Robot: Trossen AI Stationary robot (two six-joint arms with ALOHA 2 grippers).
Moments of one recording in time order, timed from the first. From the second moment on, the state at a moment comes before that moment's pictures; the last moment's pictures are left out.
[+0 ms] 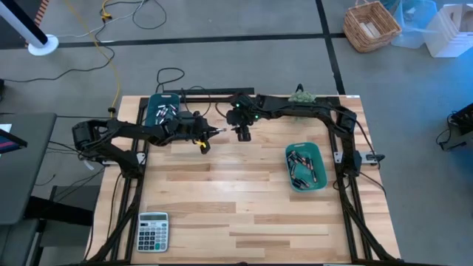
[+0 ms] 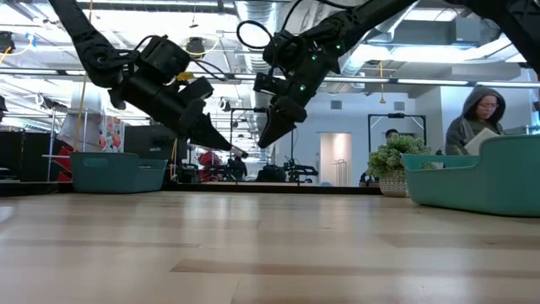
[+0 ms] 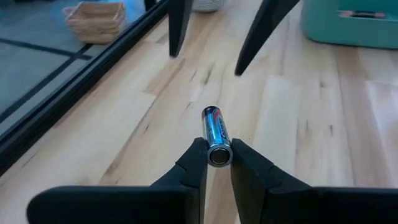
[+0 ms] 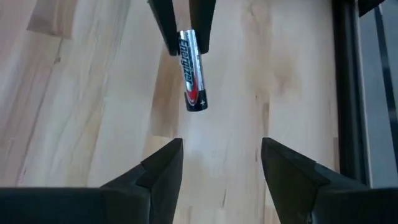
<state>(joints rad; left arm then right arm) 0.46 1.44 0.52 0.49 0.07 0.12 -0.36 2.01 1.60 -0.49 -0.10 -0.52</state>
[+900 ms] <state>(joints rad) 0.47 0.89 0.52 -0.22 -0.59 -0.22 -0.43 2.01 1.60 -0.45 -0.14 -0.50</state>
